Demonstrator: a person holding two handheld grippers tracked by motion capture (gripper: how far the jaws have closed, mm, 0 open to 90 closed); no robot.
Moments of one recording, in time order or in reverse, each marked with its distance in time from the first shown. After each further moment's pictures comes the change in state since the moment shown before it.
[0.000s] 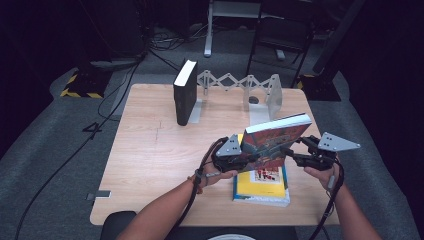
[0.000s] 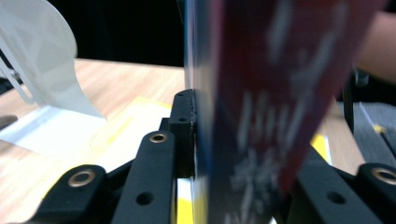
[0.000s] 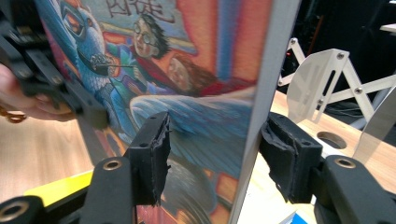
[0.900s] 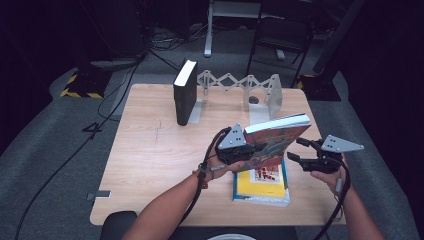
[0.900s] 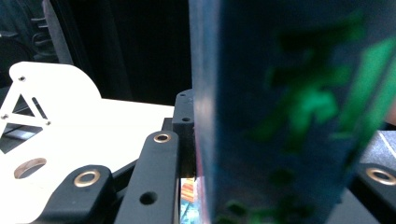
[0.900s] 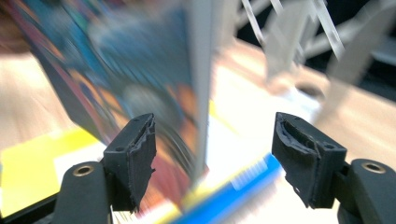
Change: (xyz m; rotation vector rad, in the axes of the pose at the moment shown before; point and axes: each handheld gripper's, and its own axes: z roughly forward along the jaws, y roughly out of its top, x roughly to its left) left arm -0.003 0.038 -0.003 -0.043 0.056 0.047; right arm -0.014 -0.021 -0.019 0.146 -0.069 0.064
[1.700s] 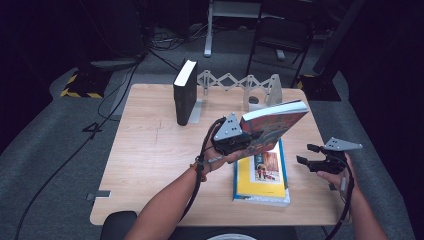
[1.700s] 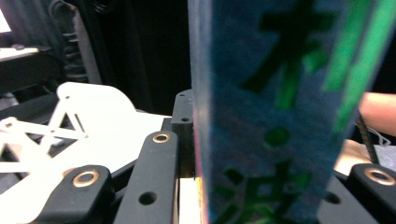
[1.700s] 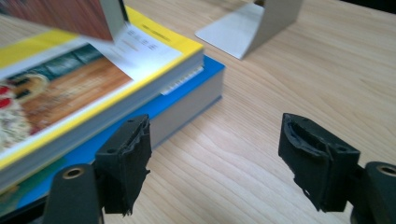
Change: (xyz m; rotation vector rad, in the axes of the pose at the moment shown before) left arm 0.017 0.020 -0.015 -0.042 0.094 0.018; right arm -0.040 -0.048 0.001 0.185 -0.100 0.116
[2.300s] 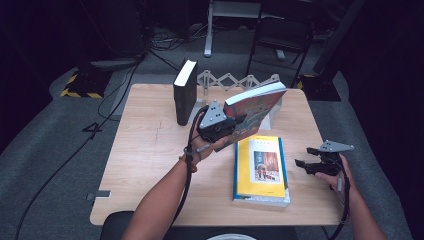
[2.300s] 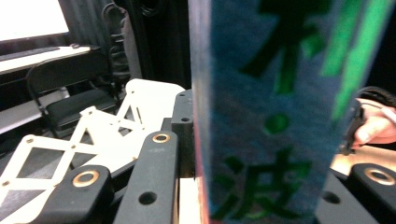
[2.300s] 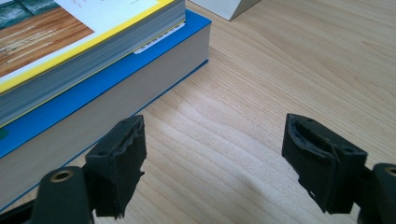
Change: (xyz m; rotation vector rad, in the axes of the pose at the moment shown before) left arm 0.035 -0.001 -0.022 0.002 0.144 -0.022; right arm -0.004 -0.015 0.016 0.093 -0.044 0.002
